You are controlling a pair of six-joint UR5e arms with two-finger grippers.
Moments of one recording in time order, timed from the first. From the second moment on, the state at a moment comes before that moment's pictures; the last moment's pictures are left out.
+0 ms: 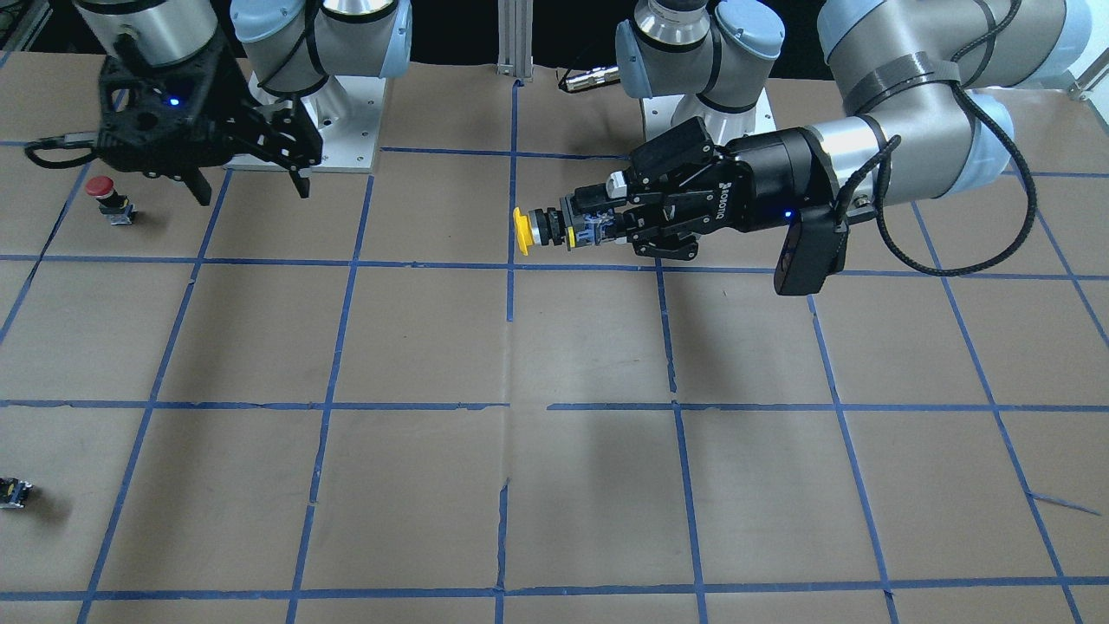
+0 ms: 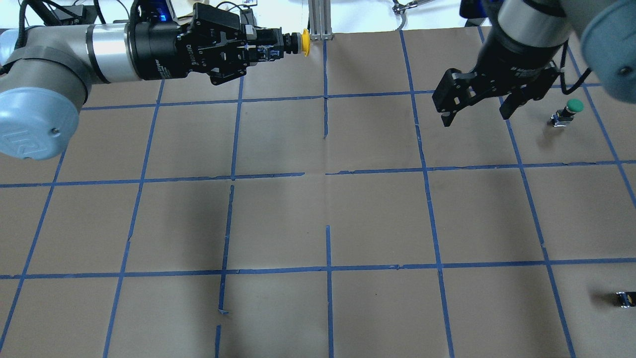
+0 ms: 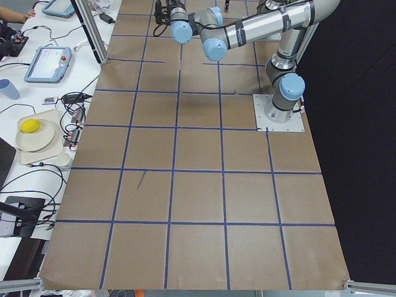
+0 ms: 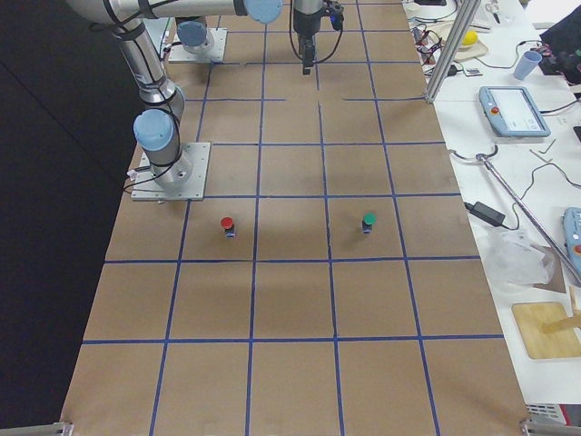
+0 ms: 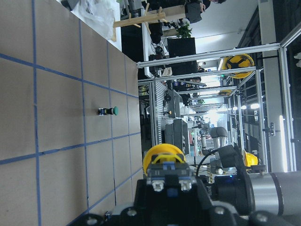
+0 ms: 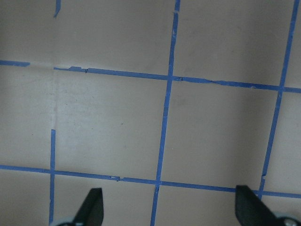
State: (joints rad) left arm -1.40 -1.64 -1.80 -1.49 0.14 0.30; right arm 1.51 -1.62 1.56 -1.52 -1.51 -0.15
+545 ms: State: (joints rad) left arm -1.45 -1.64 -1.81 -1.49 0.10 0.30; right arm 1.11 -1.64 1.54 -1.34 -1.05 -0.22
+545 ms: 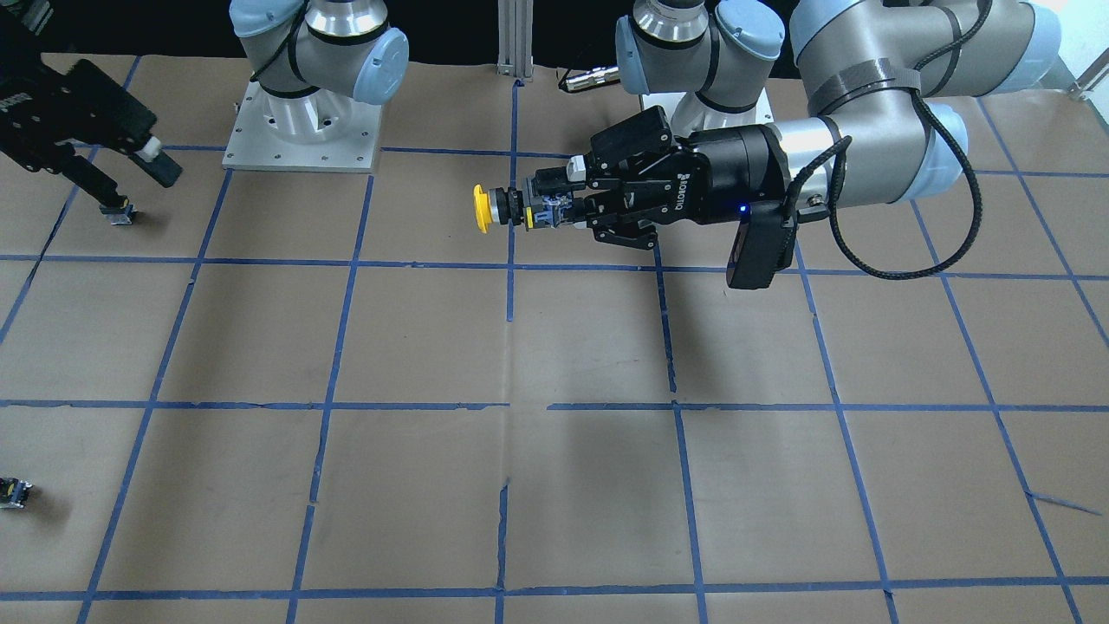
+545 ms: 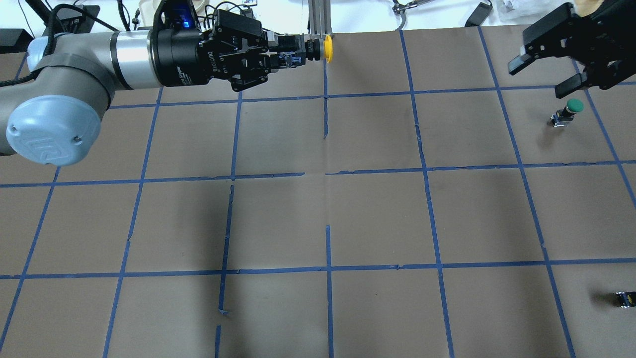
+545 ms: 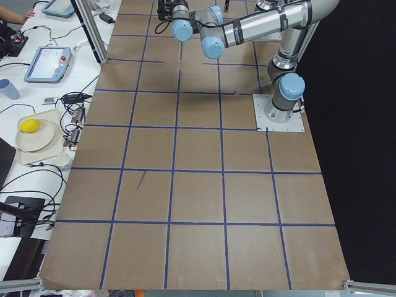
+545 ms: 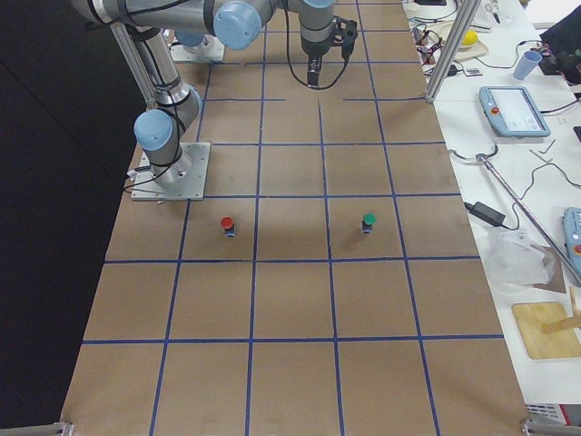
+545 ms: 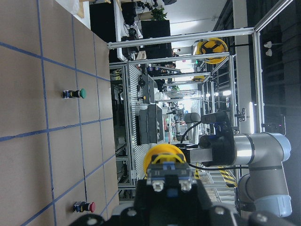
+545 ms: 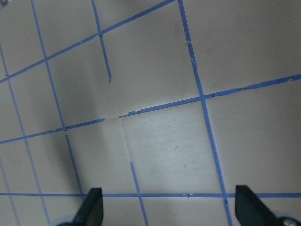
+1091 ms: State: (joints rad) left arm -1.47 -1.63 -1.83 -1.48 0.08 0.30; right arm 0.96 -1.65 1.58 -0.89 -0.64 -0.37
